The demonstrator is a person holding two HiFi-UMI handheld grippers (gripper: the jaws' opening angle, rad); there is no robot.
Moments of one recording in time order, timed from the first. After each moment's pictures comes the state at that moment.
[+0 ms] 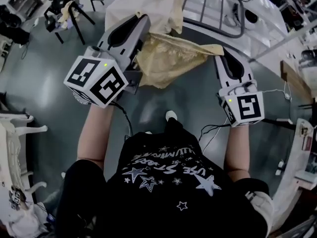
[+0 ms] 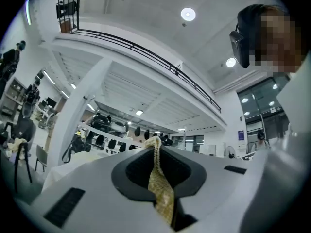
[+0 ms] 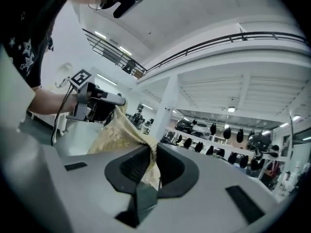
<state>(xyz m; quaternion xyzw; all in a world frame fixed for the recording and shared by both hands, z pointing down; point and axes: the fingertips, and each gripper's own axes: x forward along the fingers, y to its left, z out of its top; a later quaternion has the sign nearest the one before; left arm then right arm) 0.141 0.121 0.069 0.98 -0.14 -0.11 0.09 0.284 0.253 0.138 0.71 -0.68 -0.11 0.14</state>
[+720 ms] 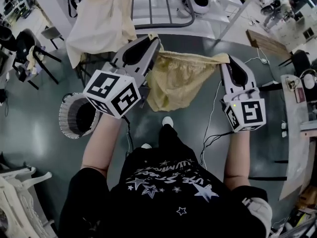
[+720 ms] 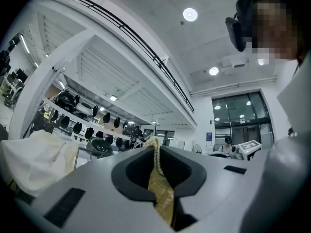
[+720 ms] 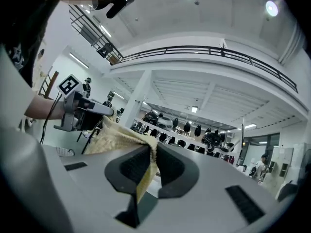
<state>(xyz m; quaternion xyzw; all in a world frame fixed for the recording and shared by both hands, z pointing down) 0.256 0.254 0.088 0.99 0.05 -0.08 0.11 0.352 0.426 0.111 0.84 -0.51 -0.10 0.16</state>
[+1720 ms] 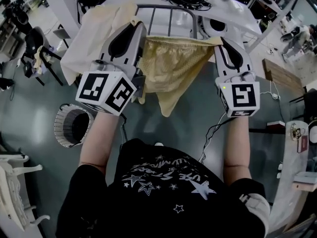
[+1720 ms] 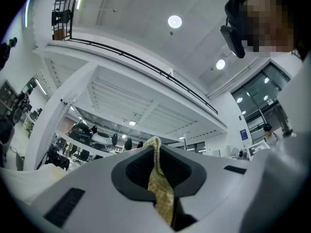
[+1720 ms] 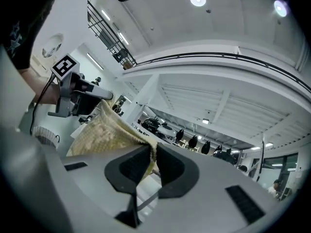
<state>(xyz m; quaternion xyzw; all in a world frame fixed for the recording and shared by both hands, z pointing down) 0.451 0.160 0.019 0.97 -0.12 -0.18 0.04 0.603 0.294 0.064 0.79 -0.56 -0.18 0.19</state>
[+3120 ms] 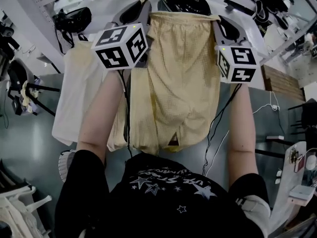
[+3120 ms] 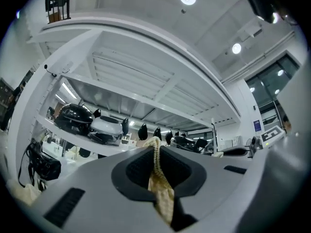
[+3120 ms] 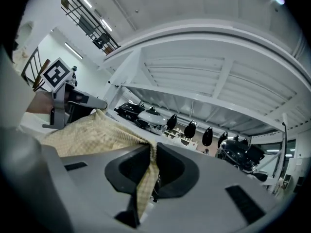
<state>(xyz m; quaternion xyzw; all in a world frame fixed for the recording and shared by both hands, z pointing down) 0.761 -0.221 0.026 0.98 -0.15 -0.10 0.07 0.898 -0.062 0.049 0.83 -0.52 -0.11 0.18</state>
